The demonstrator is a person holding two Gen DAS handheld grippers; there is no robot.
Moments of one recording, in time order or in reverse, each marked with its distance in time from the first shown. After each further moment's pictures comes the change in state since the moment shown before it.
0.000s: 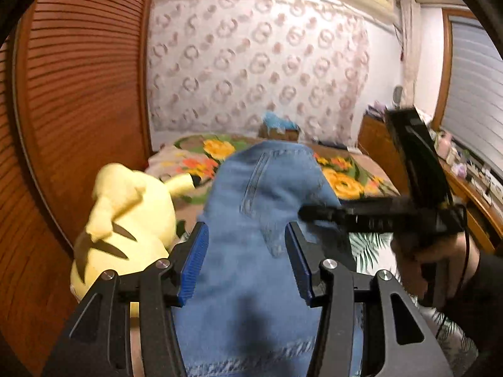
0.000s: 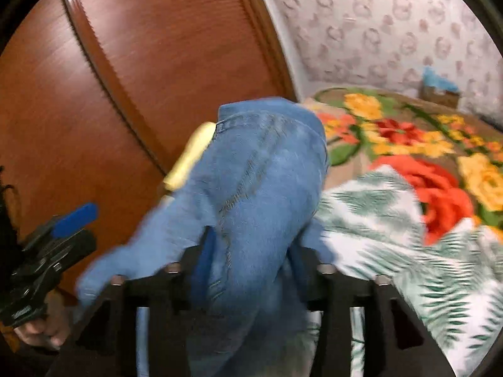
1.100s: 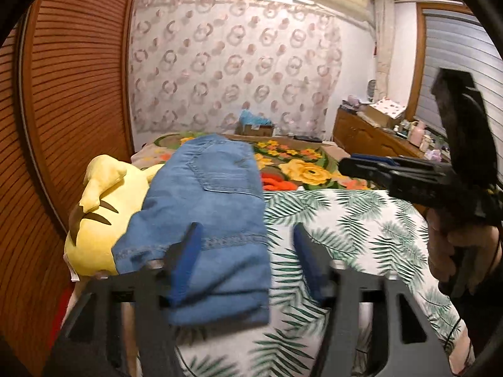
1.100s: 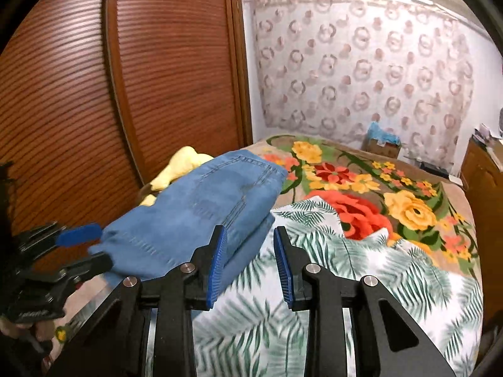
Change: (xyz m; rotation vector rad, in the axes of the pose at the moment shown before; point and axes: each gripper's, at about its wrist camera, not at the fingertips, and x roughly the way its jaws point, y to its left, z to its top) left arm -0.100 -0.073 -0.046 0.036 -0.028 -0.085; right arm -0.122 0.107 -0.105 -0.112 -0.207 -0.256
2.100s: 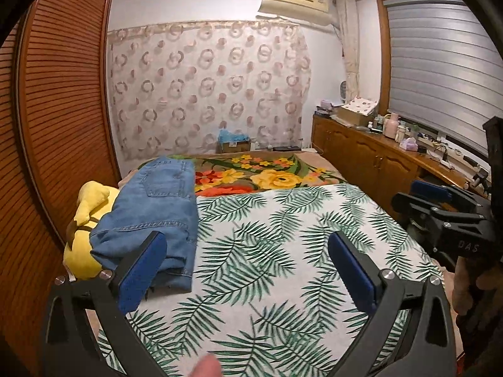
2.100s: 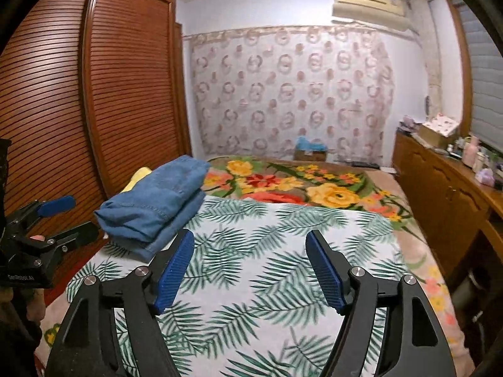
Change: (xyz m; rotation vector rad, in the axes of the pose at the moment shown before) left arm -0.086 -0.130 -0.028 0.115 -0.084 -0.021; right arm -0.219 0.054 -0.128 0.117 -0.149 -0.279
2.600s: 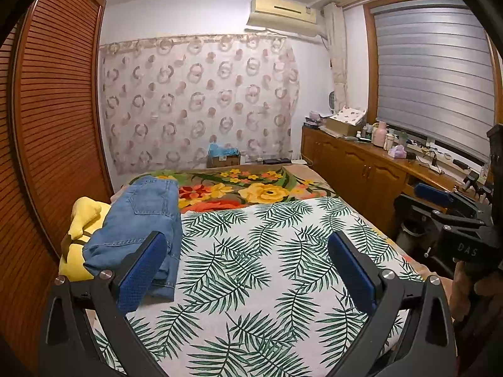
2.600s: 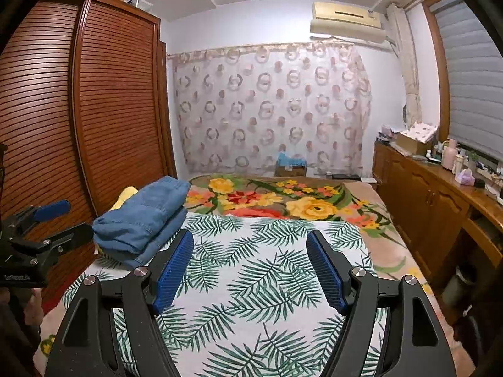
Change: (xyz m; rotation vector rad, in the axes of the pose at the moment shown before) left arm -0.025 -0.031 0.013 0.017 -0.056 -0.020; right arm -0.053 0.015 0.004 0.029 -0.076 -0.065
